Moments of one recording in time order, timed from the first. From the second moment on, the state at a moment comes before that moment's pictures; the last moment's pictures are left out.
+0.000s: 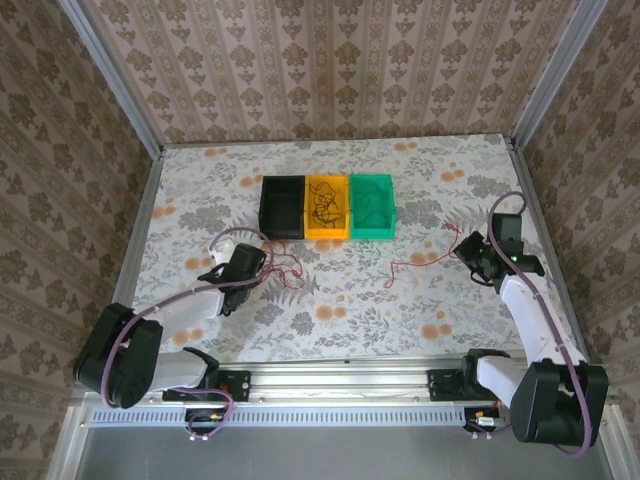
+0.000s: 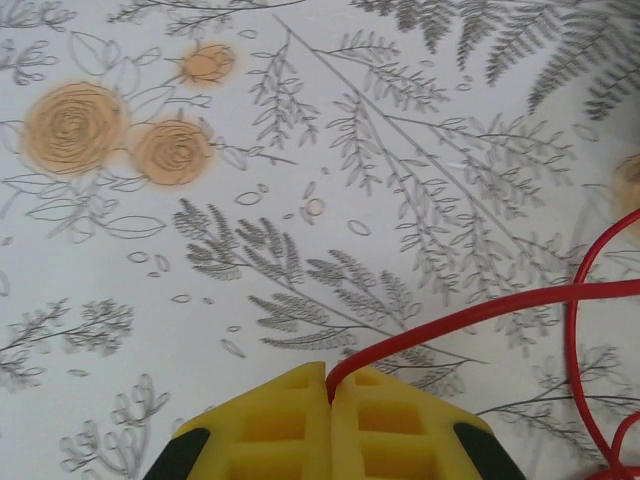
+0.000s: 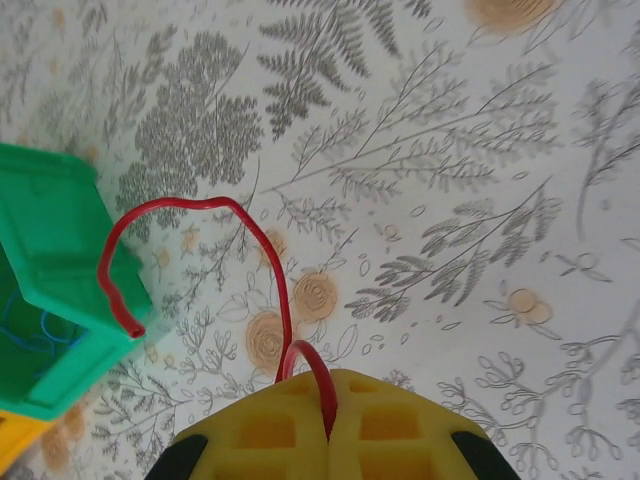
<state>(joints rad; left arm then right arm) -0.53 1.27 0.48 -0.25 -0.55 -0.74 -0.14 1.03 0.69 -0.56 -0.10 0.71</state>
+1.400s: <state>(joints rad) -0.36 0.90 0.41 -0.25 -0.49 -0.88 0.56 2.19 2.08 -0.38 -0.28 0.57</state>
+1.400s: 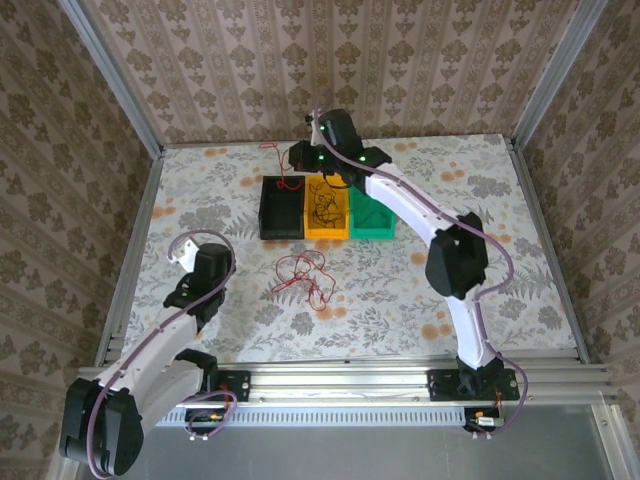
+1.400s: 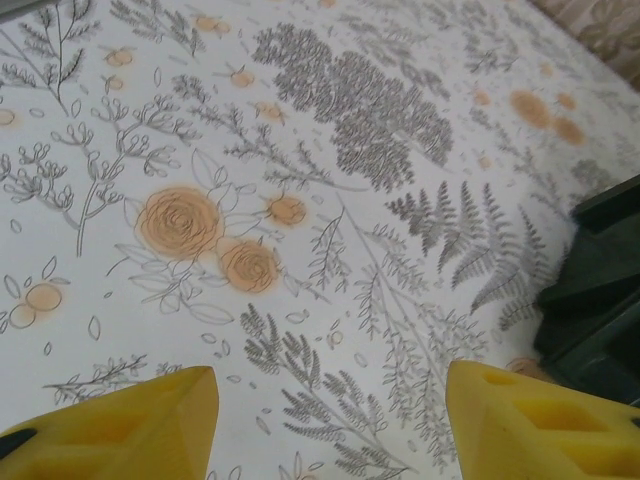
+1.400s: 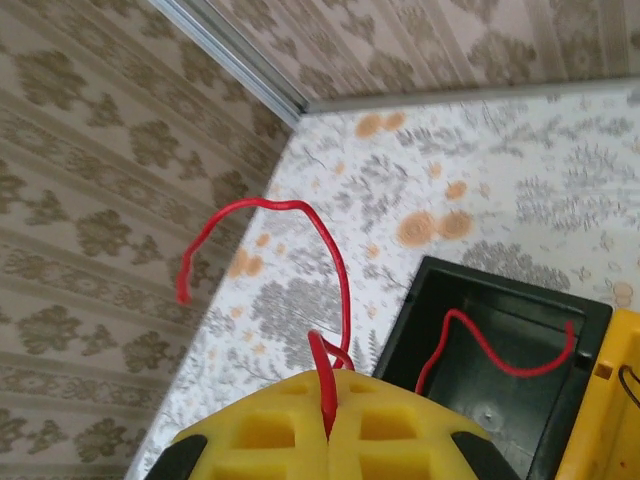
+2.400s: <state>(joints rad) -0.36 1.03 0.48 -0.27 -0.44 -0.87 0.78 2.63 2.65 -1.02 0.41 0.12</state>
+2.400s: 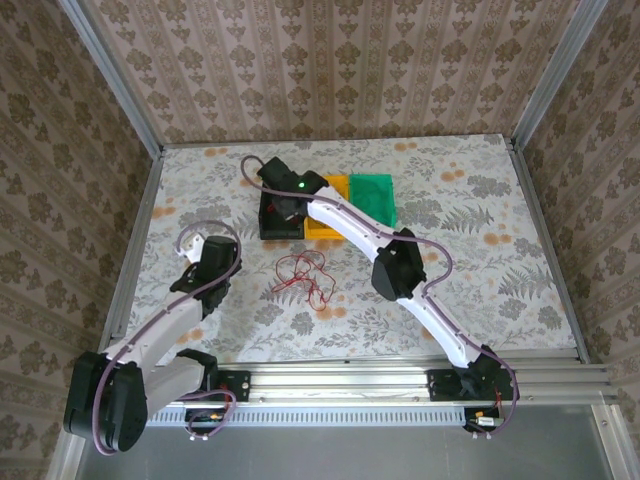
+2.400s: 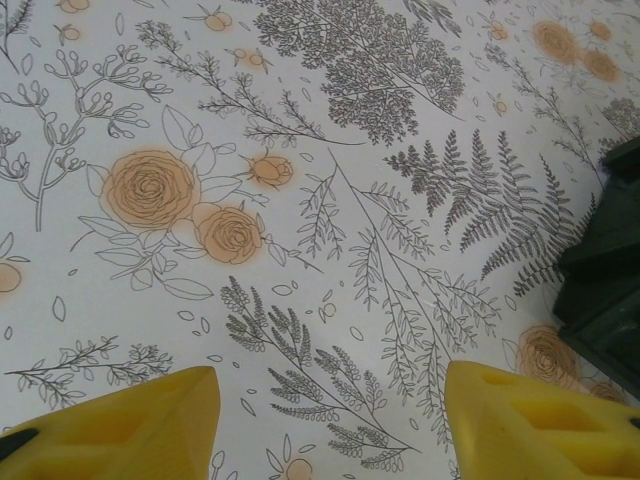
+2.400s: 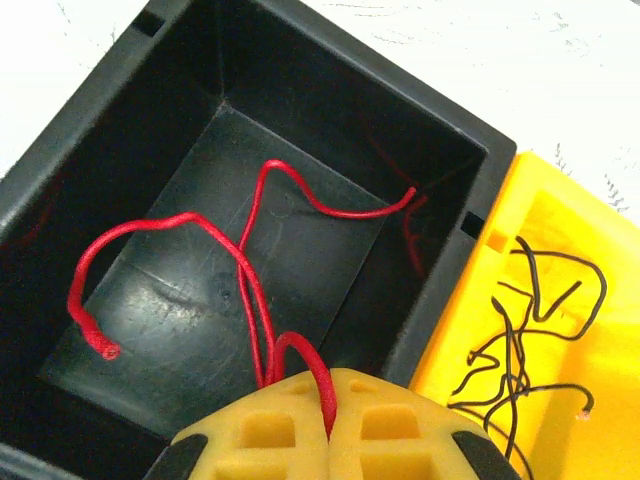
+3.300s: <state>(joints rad) -0.36 1.10 0.50 -0.25 -0.34 -0.83 0.77 2.71 2.65 -0.96 0.21 0.08</state>
